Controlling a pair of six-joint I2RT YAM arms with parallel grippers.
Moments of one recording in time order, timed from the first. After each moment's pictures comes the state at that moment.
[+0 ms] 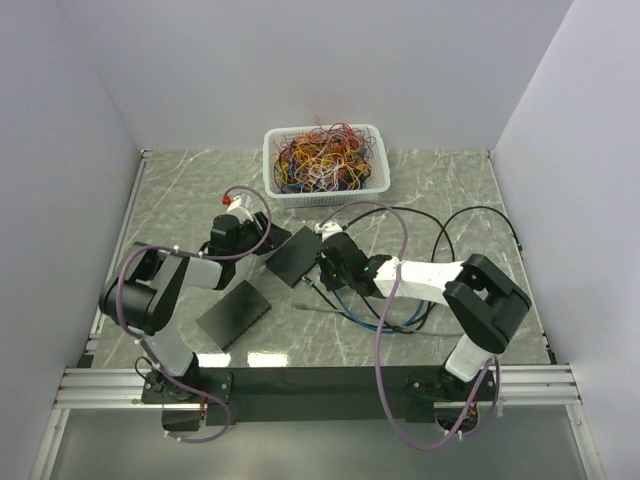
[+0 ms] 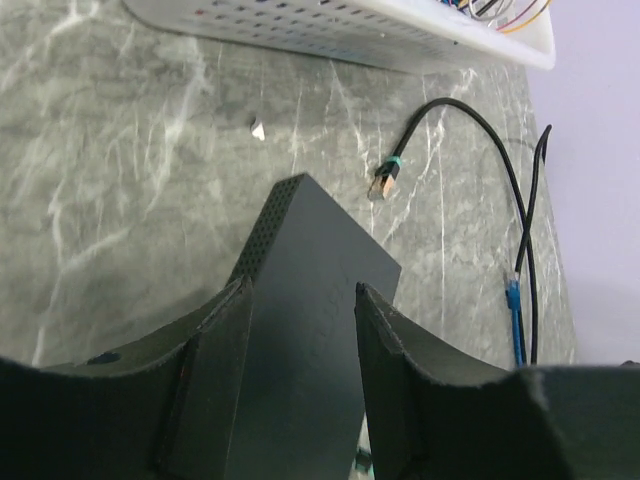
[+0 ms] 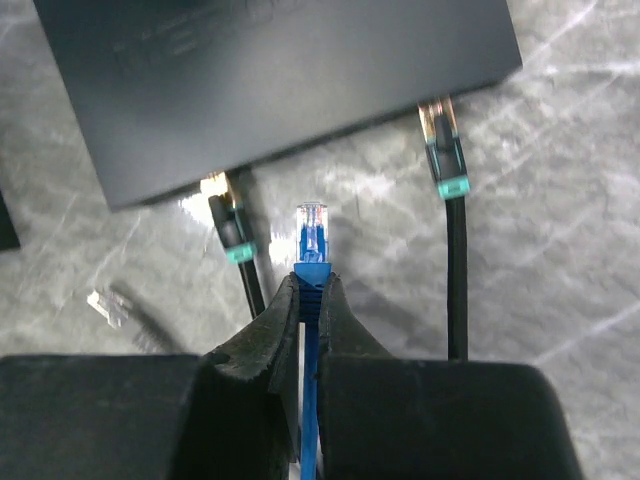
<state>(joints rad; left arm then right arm) -0.32 1.68 0.58 0.77 0.32 -0.74 0.85 1.63 0.85 -0.03 0.14 0.34</state>
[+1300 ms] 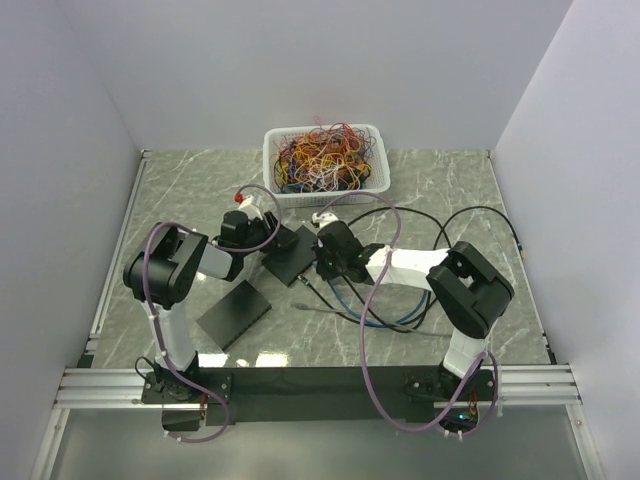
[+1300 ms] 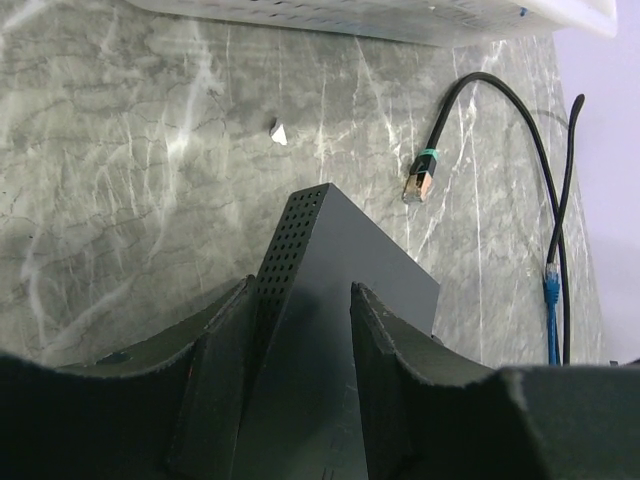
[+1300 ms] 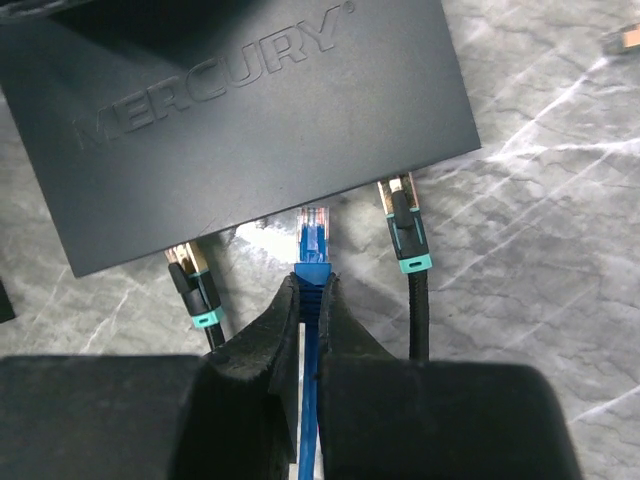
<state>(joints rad) -0.32 1.91 0.70 0.83 0.40 -0.69 0.79 1.76 0.96 -0.01 0.08 0.34</state>
